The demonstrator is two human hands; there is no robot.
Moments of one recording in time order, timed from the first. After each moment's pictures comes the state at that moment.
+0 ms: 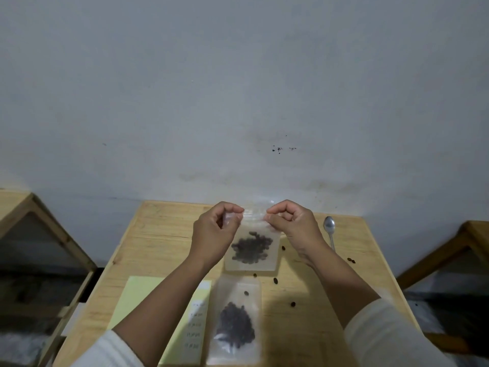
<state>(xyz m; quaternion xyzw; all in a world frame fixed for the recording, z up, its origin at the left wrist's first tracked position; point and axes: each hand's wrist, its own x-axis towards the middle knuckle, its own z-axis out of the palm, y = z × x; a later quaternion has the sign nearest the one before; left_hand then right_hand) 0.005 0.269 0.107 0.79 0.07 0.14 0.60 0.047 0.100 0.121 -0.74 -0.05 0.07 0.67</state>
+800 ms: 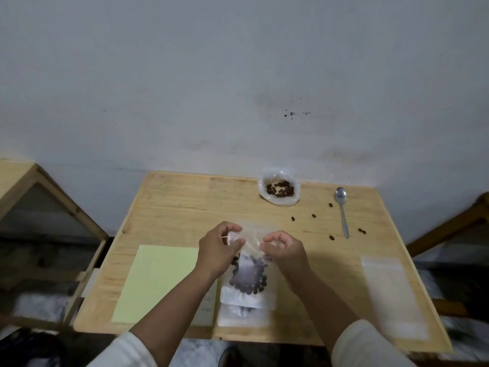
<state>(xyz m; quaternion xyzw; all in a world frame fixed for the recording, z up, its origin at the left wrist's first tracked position) -0.030 0.277 0.022 0.84 0.15 0.00 0.53 -0.012 0.116 0.021 -0.75 0.10 0.16 0.63</state>
